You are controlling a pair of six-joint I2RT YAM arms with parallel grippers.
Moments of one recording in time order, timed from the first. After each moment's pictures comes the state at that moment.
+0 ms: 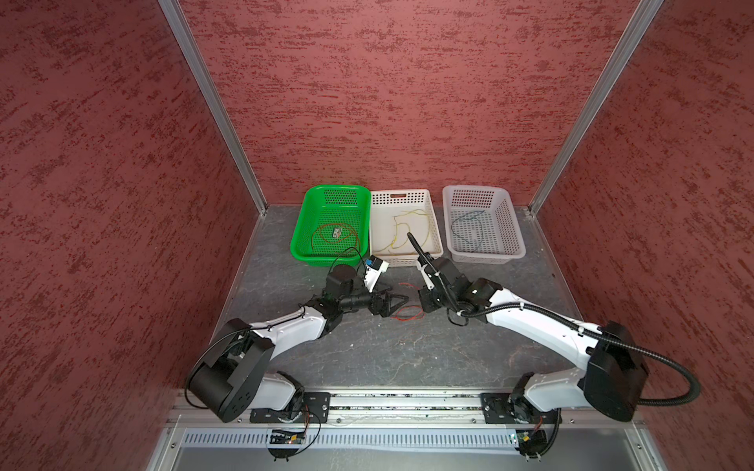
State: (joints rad) left arm -0.54 1.41 0.55 0.48 0.69 -0.38; right arm 0.78 1.40 1.00 -0.50 0.09 0.31
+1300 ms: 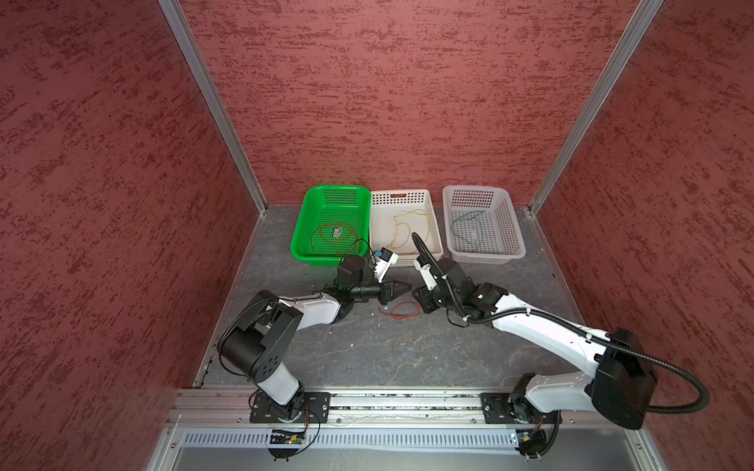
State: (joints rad) left arm -0.54 1.62 0.68 0.61 0.82 -0.46; right arm 0.78 1.33 0.91 -0.36 -0.01 0.29
